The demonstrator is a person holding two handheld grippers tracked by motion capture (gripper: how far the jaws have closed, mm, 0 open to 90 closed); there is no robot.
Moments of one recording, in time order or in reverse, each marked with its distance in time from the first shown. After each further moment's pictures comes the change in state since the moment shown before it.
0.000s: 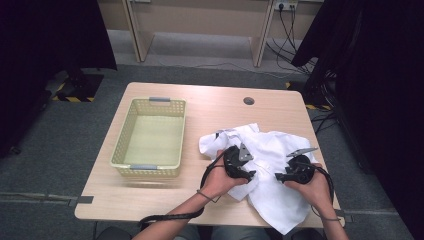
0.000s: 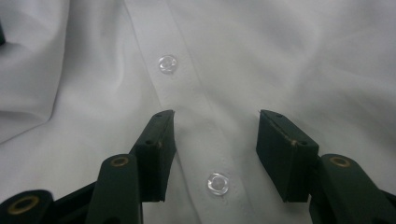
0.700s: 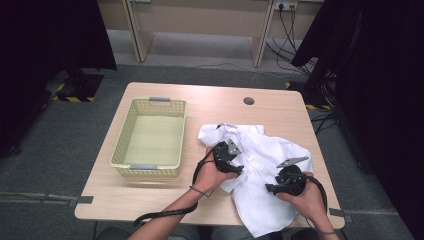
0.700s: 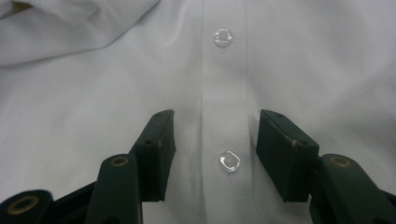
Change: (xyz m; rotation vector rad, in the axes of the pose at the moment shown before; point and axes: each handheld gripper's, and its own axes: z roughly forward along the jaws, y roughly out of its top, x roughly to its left) left arm 0.030 -0.017 -0.003 0.059 0.064 -0.076; right arm 0.044 -0.012 -0.004 0.010 0.073 -0.078
